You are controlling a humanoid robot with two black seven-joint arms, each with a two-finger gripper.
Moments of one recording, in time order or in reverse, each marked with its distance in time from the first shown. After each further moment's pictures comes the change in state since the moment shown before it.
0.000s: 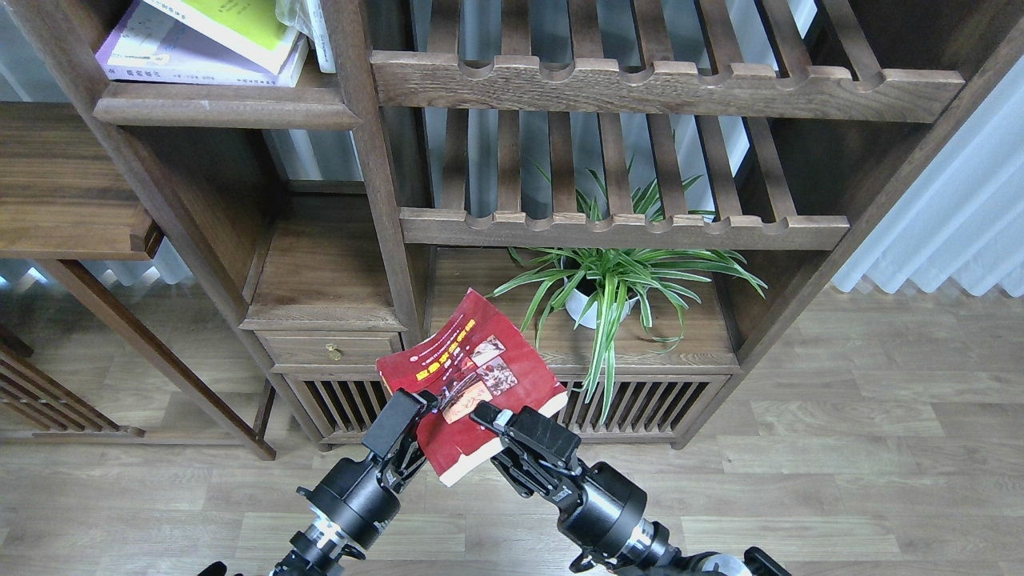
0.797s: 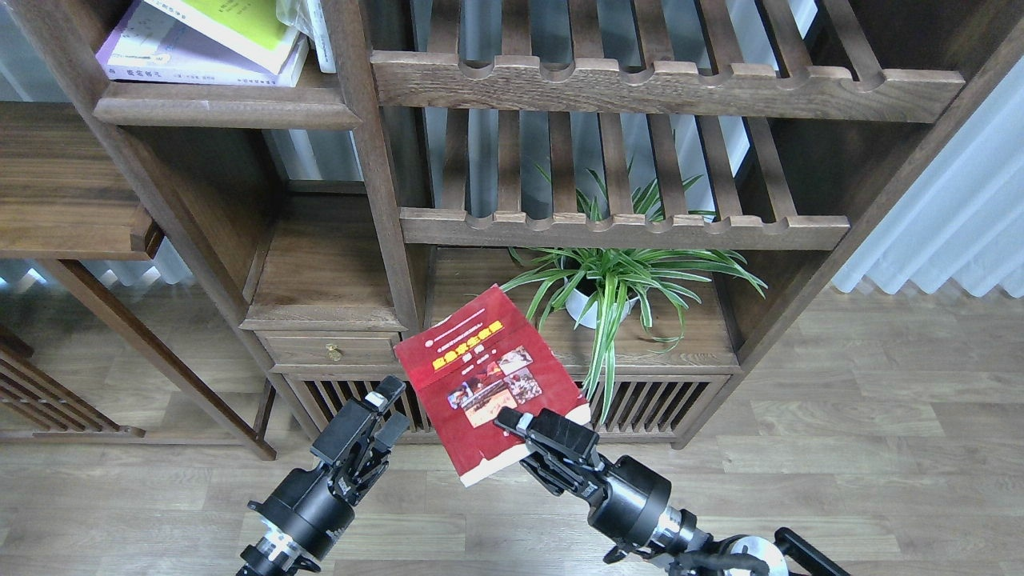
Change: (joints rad) left arm 0.053 0.170 0.026 -0.059 -0.069 0.000 0.002; right arm 0.148 -0.236 -0.127 -0.058 0.079 0.002 0.002
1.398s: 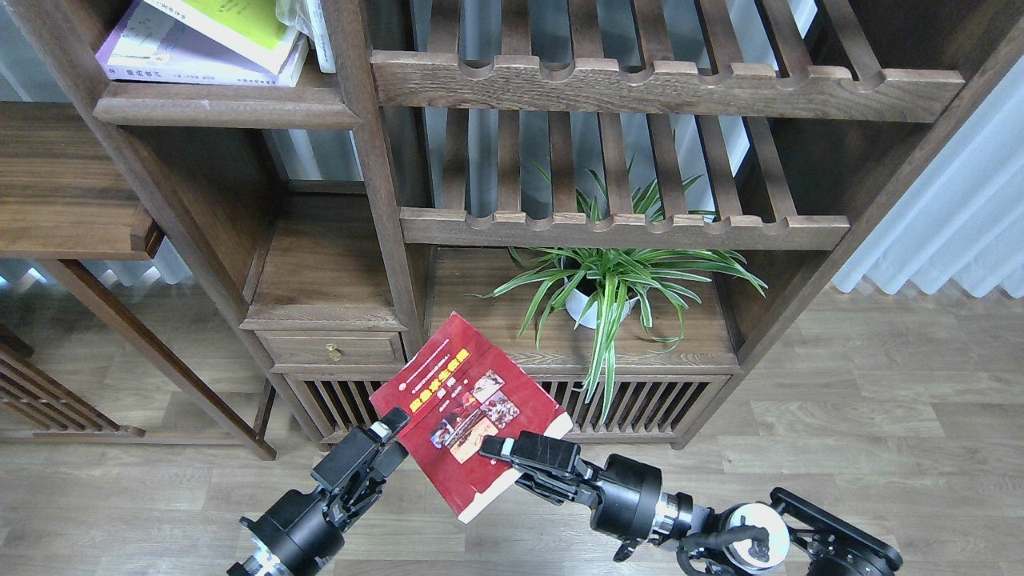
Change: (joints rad) left arm -0.034 0.076 0.096 0.000 -0.044 0.000 0.002; right arm 0.120 -0.027 -0.171 -0.029 0.043 0.000 0.000
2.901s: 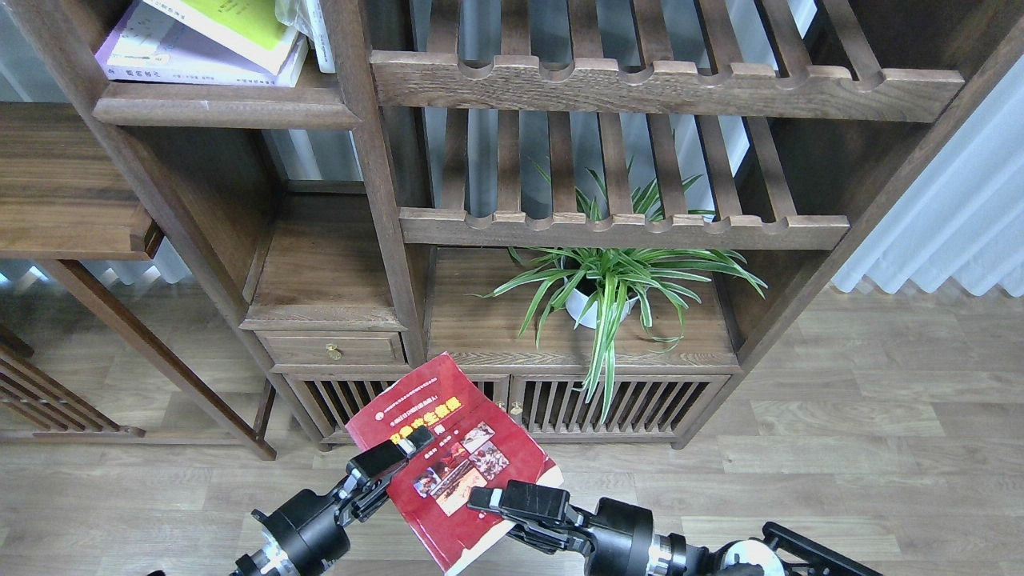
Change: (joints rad) left arm -0.089 0.026 0.101 0.056 -0.005 0.000 0.034; right arm -0.050 0.009 0.005 -0.023 -0.024 0.000 0.000
